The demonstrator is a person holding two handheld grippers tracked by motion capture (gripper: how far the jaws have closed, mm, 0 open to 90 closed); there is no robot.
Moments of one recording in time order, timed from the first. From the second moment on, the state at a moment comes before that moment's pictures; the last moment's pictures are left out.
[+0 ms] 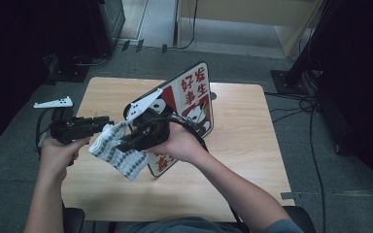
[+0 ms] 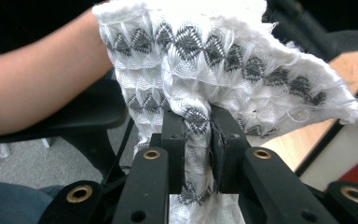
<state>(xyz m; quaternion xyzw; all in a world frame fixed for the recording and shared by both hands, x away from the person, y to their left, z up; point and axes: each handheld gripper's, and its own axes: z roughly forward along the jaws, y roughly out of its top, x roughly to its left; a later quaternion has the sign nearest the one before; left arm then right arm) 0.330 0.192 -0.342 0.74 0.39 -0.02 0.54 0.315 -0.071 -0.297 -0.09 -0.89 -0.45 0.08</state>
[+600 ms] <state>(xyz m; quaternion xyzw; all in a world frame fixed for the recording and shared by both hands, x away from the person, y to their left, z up) 0.329 0.192 -0.343 0.74 0.39 -0.02 0.54 0.340 -0.077 -0.274 -0.12 -0.87 -0.47 0.07</state>
